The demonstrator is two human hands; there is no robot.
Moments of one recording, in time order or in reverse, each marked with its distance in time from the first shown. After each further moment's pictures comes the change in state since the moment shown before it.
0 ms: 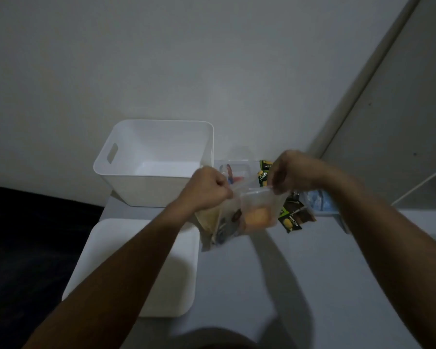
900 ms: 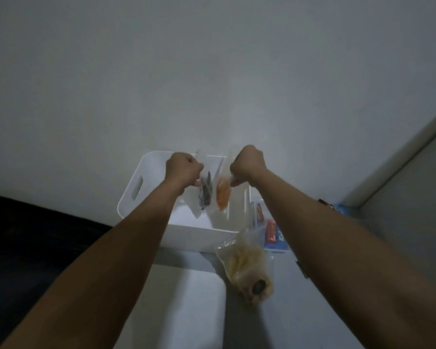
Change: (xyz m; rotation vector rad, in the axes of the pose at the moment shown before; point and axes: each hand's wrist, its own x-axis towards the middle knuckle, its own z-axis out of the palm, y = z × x) left_hand 0.143 -0.090 -0.129 -0.412 0.396 -0.360; right_hand 0.220 -0.132 0.004 0.386 0.217 0.335
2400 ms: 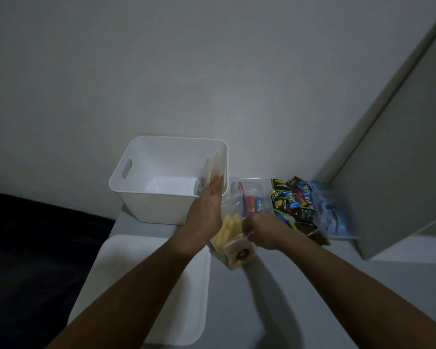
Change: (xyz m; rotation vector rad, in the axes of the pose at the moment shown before) left_hand -0.177 -0.048 0.068 0.769 -0.142 0.531; right_hand -0.141 0.180 0.018 -0.564 -0.273 -0.425
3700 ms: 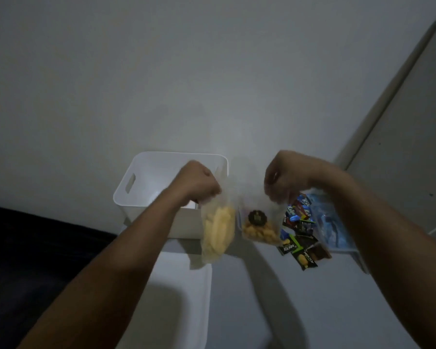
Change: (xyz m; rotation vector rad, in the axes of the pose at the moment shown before) left_hand 0.044 0.004 -0.096 -0.496 -0.152 -0.277; right_hand -0.032 -0.011 -0.172 0.312 -0.004 0.094
